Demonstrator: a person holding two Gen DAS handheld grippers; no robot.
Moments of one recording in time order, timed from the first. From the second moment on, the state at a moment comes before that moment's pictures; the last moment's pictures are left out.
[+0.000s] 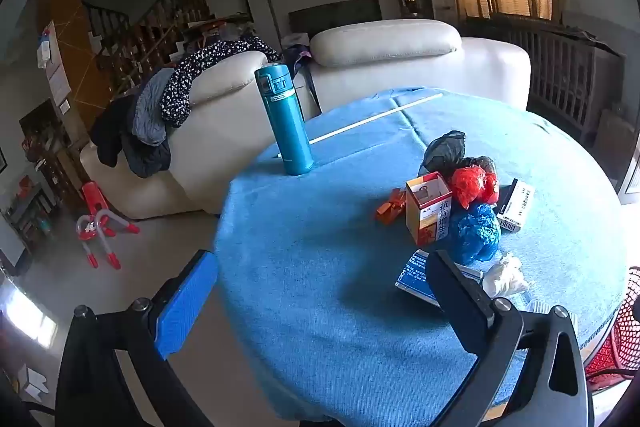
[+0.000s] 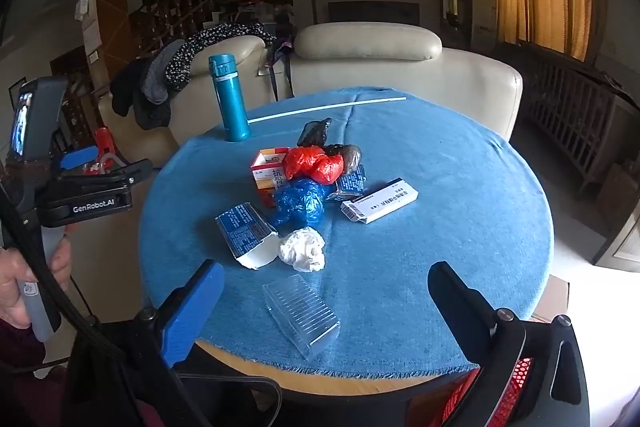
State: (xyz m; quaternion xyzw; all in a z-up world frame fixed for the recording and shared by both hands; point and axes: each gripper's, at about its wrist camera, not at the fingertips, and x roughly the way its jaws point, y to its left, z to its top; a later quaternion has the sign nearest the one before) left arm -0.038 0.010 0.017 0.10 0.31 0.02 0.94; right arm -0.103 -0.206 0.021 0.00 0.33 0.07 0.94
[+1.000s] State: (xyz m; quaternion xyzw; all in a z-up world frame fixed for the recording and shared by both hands) left arm -0.038 0.007 0.014 0.11 0.32 0.02 0.94; right arm -0.104 -0.204 0.012 0.01 0.34 0.09 0.94
